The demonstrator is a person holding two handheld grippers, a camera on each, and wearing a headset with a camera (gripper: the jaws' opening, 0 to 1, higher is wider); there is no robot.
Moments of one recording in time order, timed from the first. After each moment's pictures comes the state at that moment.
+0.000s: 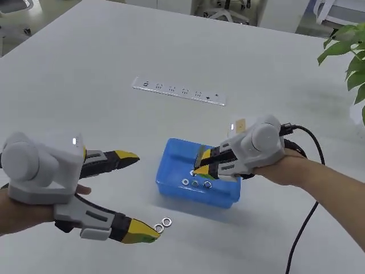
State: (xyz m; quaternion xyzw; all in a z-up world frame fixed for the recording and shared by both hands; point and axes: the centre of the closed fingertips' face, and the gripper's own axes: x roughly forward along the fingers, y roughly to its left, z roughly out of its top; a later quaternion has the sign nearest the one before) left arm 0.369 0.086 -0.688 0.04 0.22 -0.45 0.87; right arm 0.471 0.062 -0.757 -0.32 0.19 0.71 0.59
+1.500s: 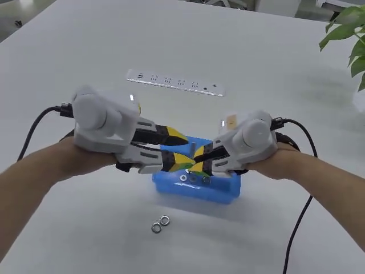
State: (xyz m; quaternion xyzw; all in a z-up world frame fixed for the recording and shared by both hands) left arm 0.458 0.046 -0.684 0.10 0.18 -0.49 0.85; right arm 0.473 0.067 -0.770 -0.32 0.19 0.72 0.58
